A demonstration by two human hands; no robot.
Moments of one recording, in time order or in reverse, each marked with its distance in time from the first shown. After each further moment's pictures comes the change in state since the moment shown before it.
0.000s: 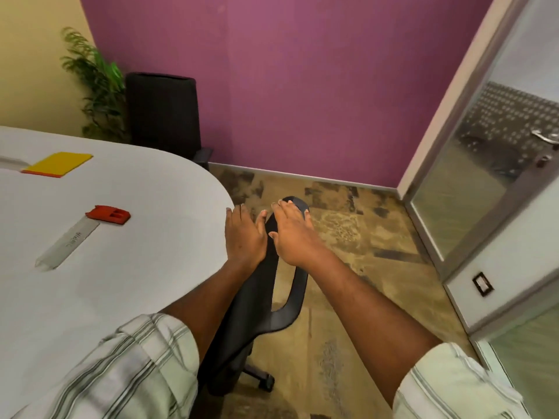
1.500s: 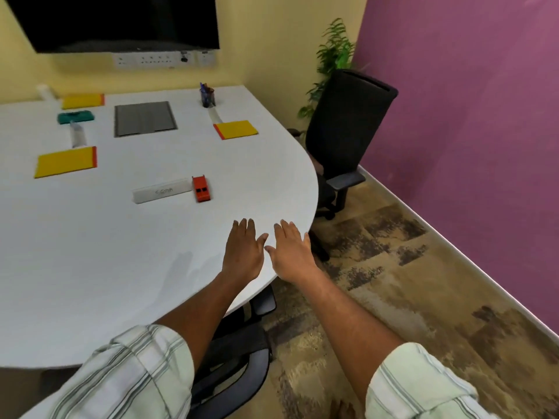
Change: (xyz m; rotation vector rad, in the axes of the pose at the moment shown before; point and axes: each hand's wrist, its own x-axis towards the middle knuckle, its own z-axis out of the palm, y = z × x) left_hand 0.295 0.001 0.144 0.248 0.293 -0.692; right_hand 0.439 0.113 0.092 -0.007 -0.419 -0.843
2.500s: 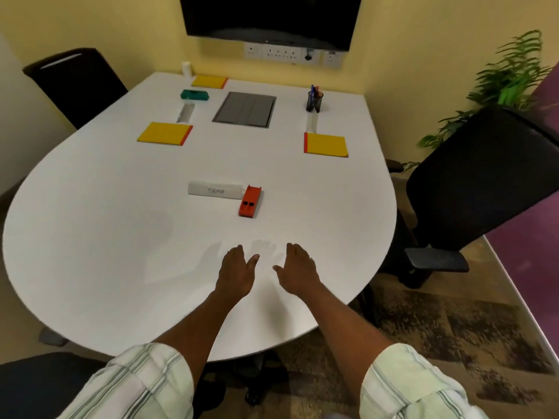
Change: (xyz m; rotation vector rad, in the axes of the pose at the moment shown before) left_hand 0.156 -0.042 0.059 -0.209 0.234 -0.696; right_hand 0.245 0.055 0.025 0.044 -0.253 -0.365
